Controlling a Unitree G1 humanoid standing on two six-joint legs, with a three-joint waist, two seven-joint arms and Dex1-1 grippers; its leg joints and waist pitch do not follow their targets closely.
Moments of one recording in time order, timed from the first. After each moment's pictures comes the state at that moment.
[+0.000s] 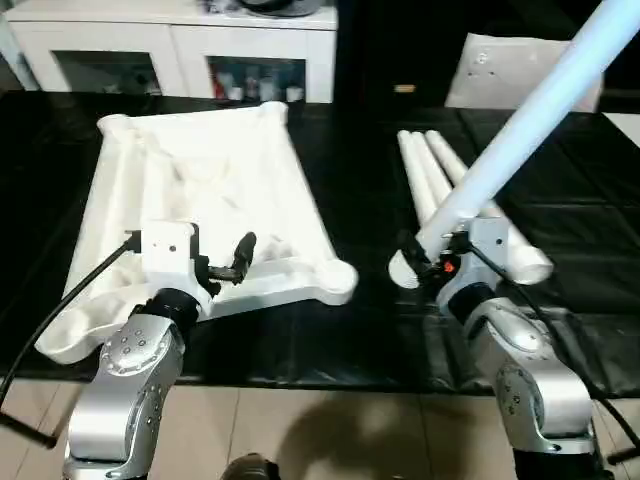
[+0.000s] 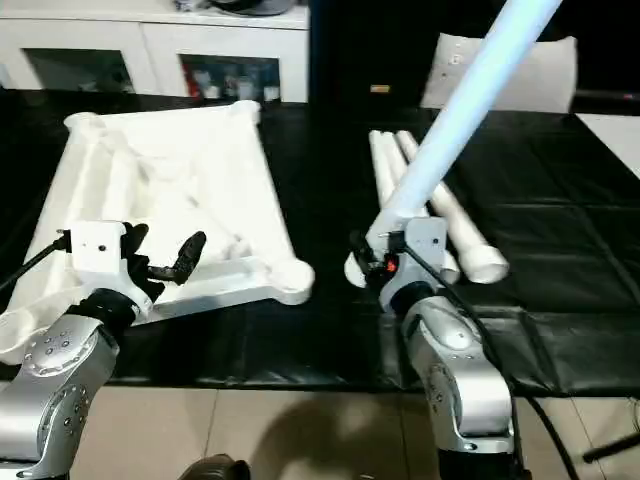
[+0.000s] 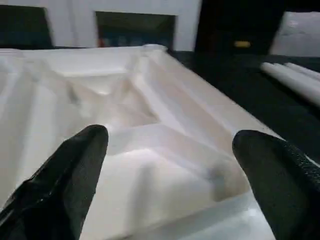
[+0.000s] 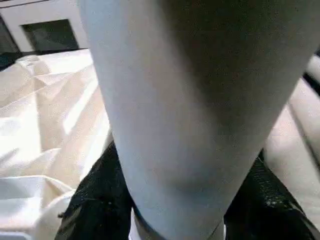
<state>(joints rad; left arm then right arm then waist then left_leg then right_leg) -0.06 0.20 0.08 -0.33 -0.20 0.46 -0.12 -0.15 -0.07 -0.03 -0.22 0.23 0.52 0.18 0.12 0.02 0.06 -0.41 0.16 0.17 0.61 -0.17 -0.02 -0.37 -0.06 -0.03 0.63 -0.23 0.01</state>
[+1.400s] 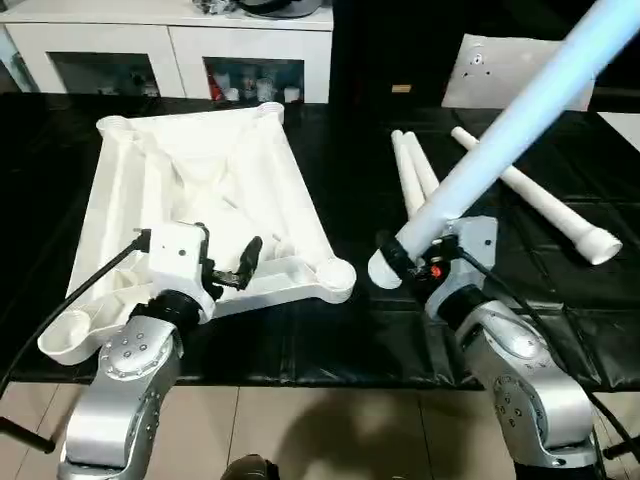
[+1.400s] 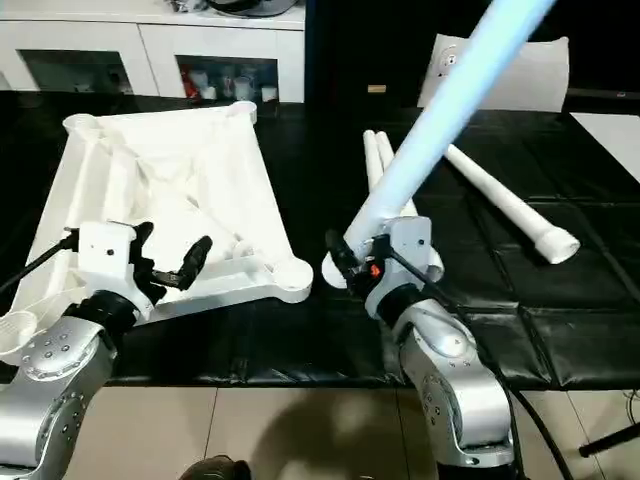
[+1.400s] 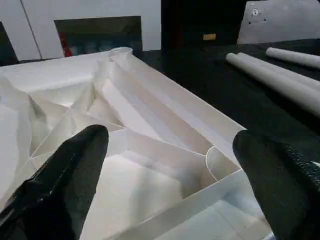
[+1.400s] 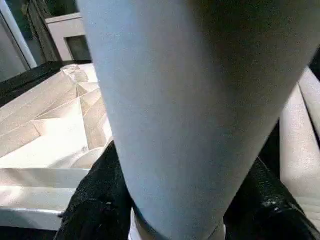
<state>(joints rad) -0.04 0.23 0.01 -0.36 -0.17 0.45 -0.18 -0.11 -0.10 0.03 -0.30 0.28 0.52 0.26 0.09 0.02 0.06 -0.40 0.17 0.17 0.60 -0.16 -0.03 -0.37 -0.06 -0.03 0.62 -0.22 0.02</state>
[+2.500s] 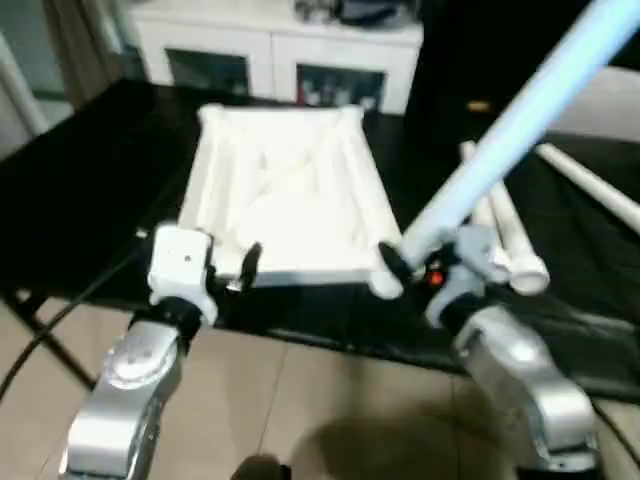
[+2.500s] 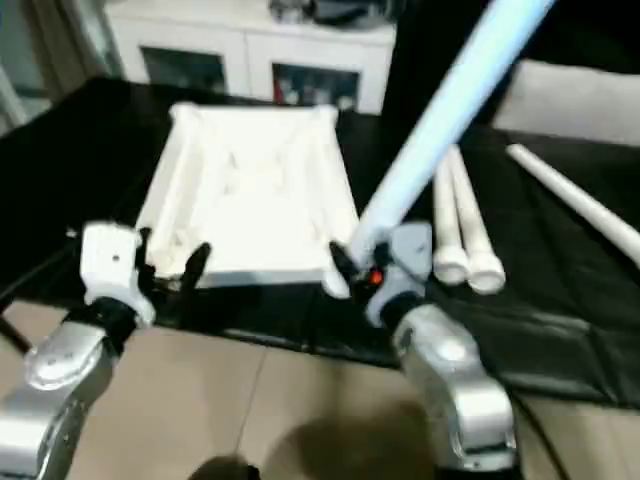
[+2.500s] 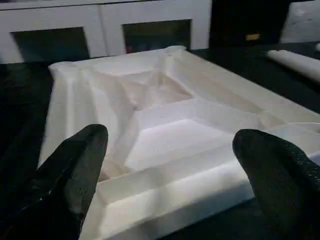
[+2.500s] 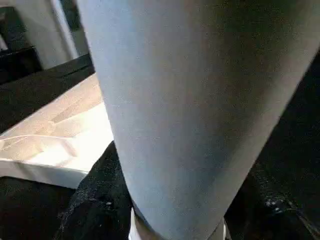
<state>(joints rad) -0.02 0.22 -0.01 -0.40 -0.13 0.49 -0.16 -0.10 -0.12 0.05 -0.28 0.26 0.49 0.26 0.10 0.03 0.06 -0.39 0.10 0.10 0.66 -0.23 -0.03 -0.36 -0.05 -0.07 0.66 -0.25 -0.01</state>
